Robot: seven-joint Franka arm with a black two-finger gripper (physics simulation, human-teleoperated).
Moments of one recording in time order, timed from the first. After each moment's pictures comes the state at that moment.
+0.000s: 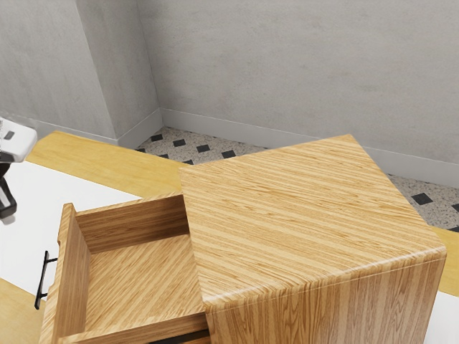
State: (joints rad) arm -0.22 -0.93 0.24 -2.53 0.37 1.59 0.27
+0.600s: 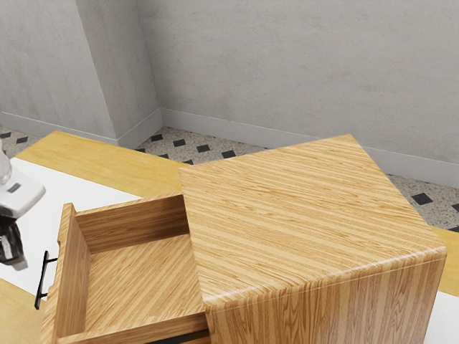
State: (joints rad) arm -0.28 -1.08 0.19 -2.70 0.26 1.59 0.40
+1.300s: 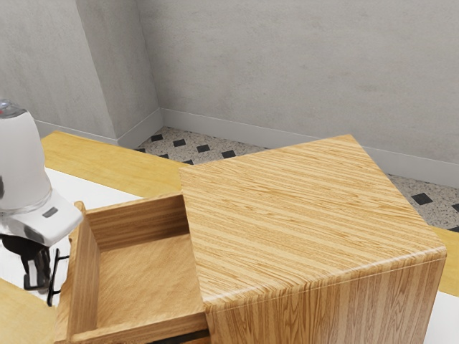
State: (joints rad) arm -0.28 -0.95 -0.07 -2.65 0.04 1.56 0.45
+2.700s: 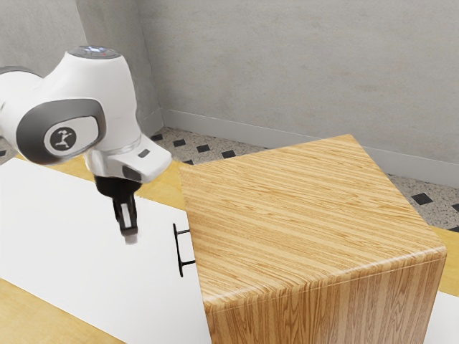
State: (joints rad) arm -0.07 -0.52 -0.19 -2.29 -0.05 1.69 0.46
